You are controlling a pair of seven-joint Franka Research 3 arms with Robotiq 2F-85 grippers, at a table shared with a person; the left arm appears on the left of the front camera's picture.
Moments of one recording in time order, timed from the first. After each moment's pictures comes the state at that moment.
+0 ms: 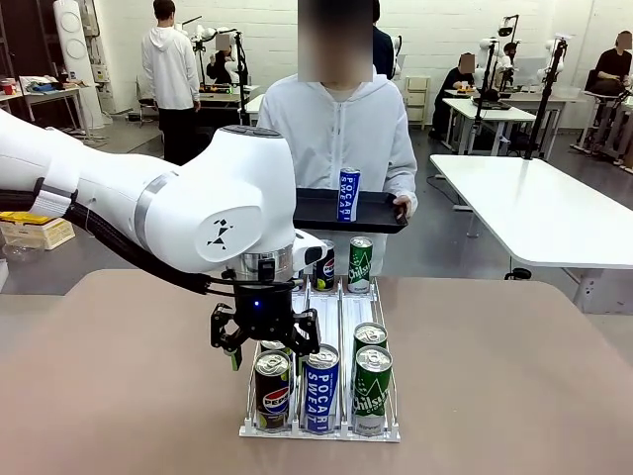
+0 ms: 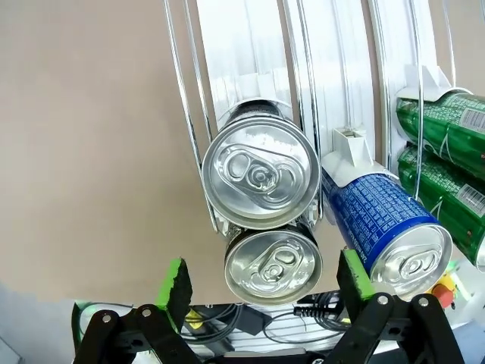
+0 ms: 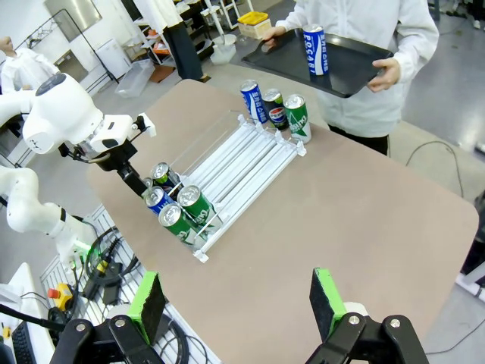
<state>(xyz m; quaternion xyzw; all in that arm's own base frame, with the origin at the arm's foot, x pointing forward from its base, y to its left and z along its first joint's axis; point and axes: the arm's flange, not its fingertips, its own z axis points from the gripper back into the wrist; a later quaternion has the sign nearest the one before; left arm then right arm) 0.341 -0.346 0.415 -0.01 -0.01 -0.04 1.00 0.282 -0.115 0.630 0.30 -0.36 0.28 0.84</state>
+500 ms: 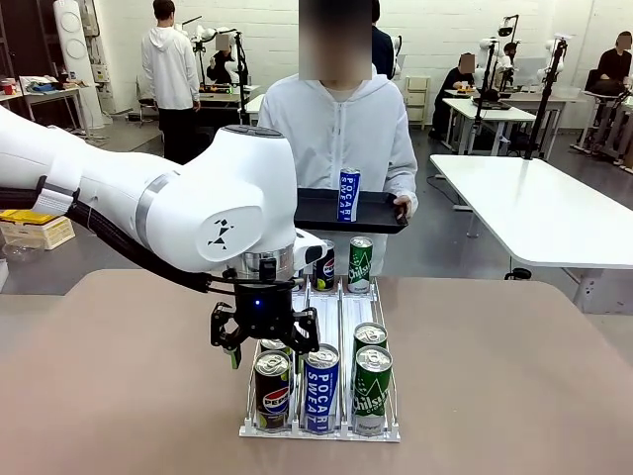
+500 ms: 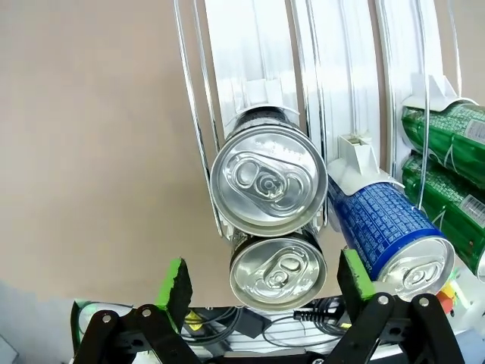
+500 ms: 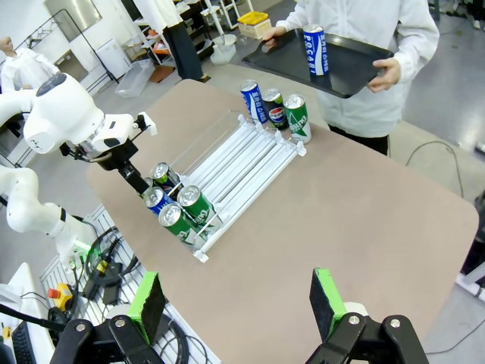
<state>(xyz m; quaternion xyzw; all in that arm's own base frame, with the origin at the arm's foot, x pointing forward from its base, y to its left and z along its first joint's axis) 0.343 -0.346 0.414 0.00 -0.01 -0.03 1.00 0.282 -0.115 0.630 0.30 -0.36 0.28 0.84</state>
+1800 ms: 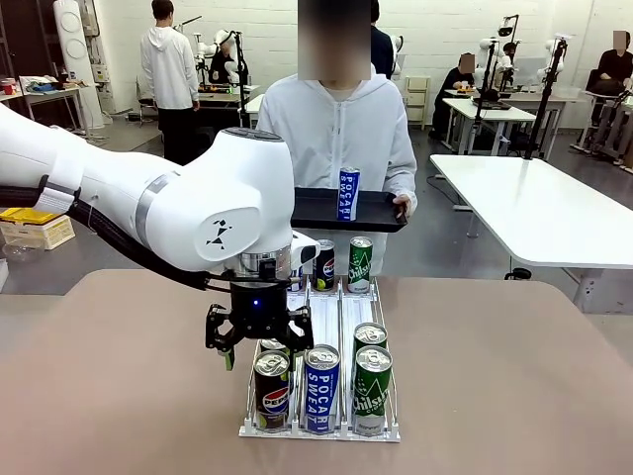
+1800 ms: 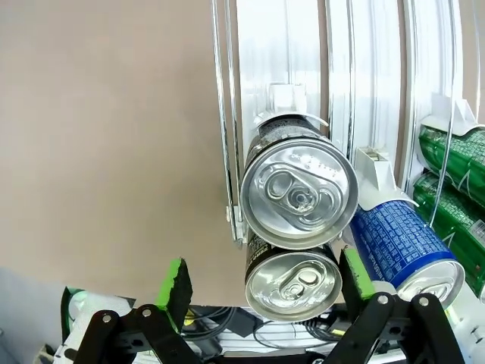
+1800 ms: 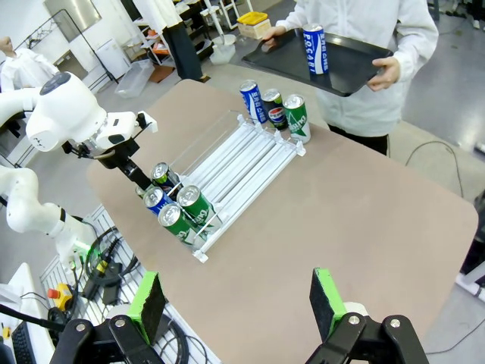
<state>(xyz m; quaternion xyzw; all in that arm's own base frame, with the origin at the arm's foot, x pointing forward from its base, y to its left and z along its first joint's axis) 0.349 -0.340 0.410 0.01 -0.01 0.01 1.00 0.282 -0.115 0.630 0.30 -0.36 0.28 0.84</state>
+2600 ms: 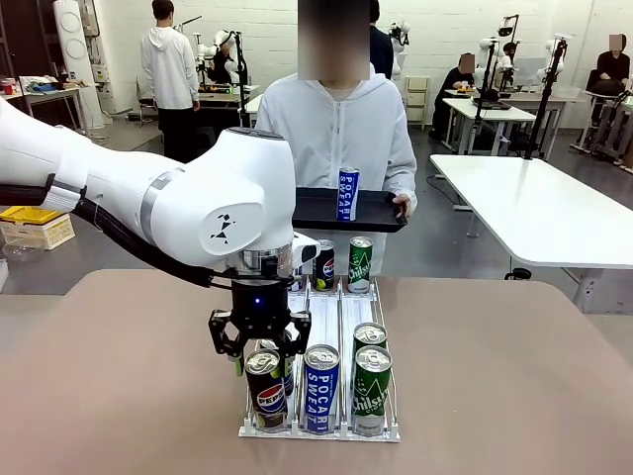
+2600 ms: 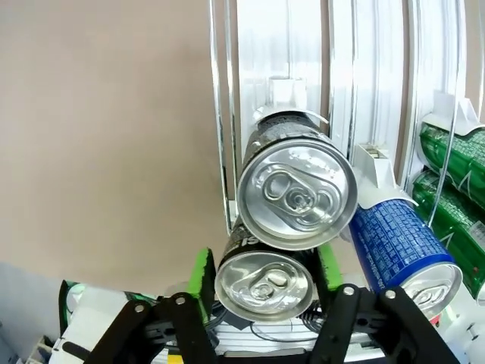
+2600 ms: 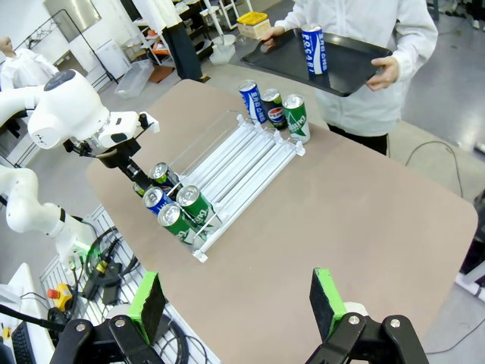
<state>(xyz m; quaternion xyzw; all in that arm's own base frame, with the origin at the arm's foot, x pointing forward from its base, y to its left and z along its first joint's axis) 0.353 -0.341 0.410 0.01 0.01 0.02 1.00 0.281 -0.116 0.630 0.30 -0.36 0.28 0.84</state>
